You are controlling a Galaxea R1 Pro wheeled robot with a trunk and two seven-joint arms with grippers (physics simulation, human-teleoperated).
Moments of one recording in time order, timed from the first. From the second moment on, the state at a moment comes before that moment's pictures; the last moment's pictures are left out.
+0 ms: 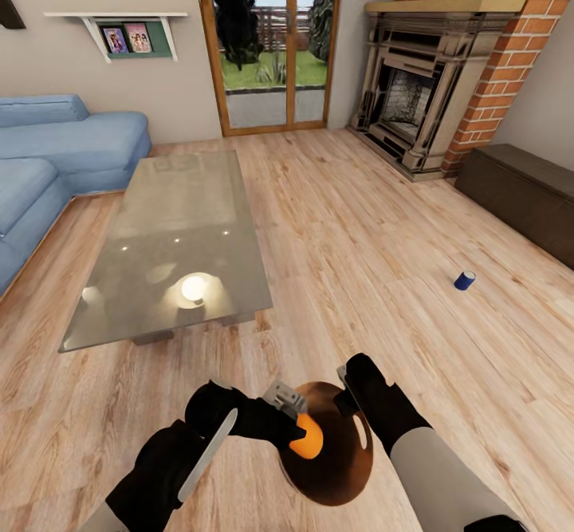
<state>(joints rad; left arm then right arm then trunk) -0.47 -0.01 -0.50 -1.34 0.17 1.03 -0.43 -0.72 0.12 0.15 -0.75 0.57 1.04 0.36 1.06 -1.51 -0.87</state>
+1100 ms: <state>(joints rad) -0.47 -0.01 -0.54 -1.30 0.19 1.02 -0.42 -0.72 0.16 0.15 -0.76 0.58 1.04 0.36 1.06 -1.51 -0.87</state>
